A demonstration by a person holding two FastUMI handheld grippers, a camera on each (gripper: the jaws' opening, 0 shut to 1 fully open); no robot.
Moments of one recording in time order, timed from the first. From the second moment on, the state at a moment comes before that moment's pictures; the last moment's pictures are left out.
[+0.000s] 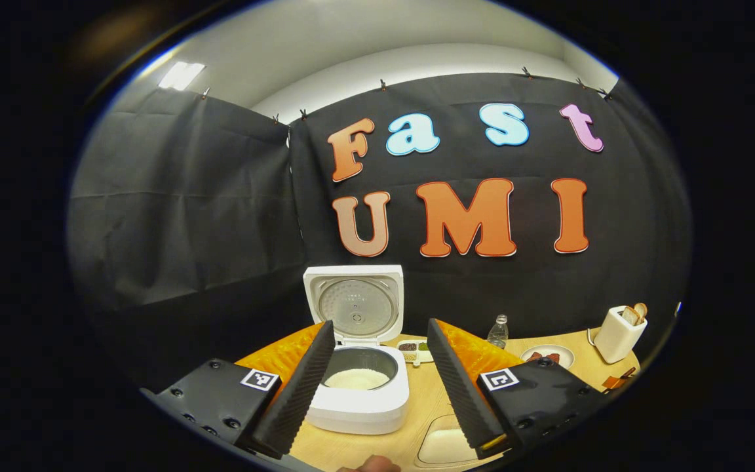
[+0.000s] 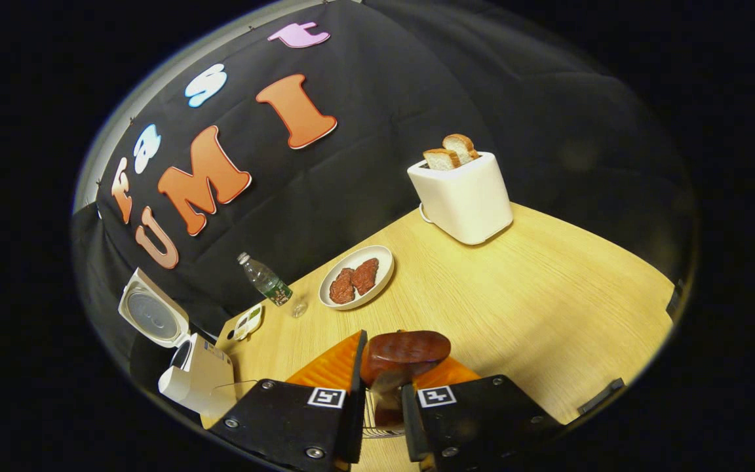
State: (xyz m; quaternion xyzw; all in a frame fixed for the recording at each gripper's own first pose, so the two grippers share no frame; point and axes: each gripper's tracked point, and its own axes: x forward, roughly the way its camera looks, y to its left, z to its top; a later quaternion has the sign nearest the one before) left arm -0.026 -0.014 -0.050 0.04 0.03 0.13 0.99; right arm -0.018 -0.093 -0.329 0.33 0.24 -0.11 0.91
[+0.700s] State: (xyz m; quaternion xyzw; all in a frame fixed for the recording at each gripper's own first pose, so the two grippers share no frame) left arm -0.014 0.052 -0.053 0.02 0.02 0.12 0.99; right arm -0.008 -0.080 -0.235 0.23 0.18 -0.11 0.95
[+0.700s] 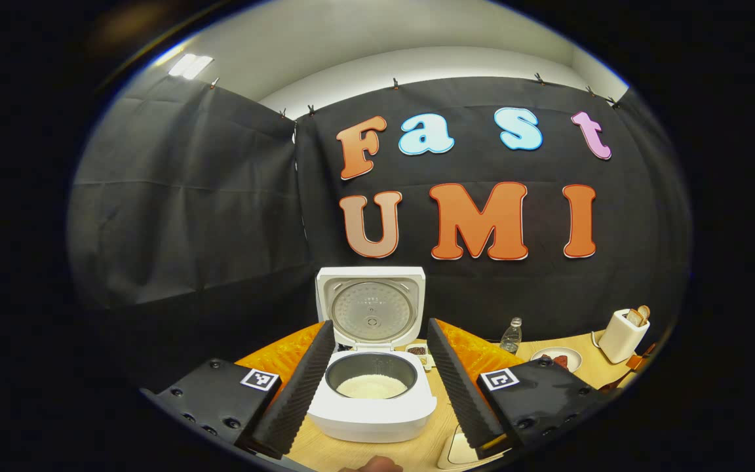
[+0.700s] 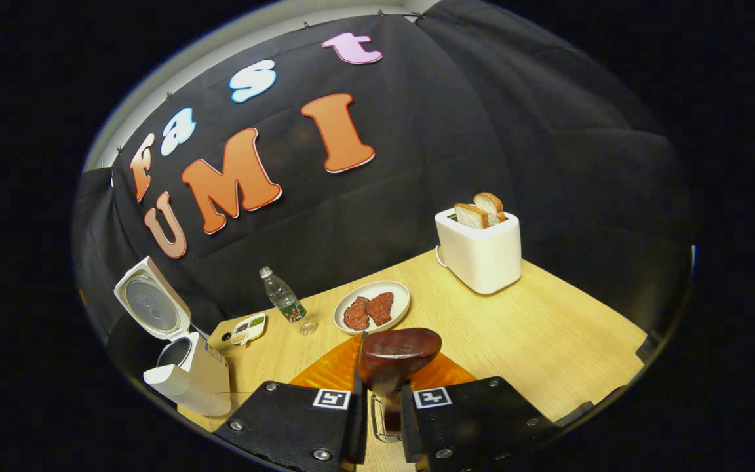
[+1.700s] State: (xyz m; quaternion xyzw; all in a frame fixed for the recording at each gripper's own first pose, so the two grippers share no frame) left arm -0.020 0.152 -0.069 -0.02 0.03 0.18 0.98; right arm 0.025 0.120 -0.179 0.16 0.19 0.08 0.96
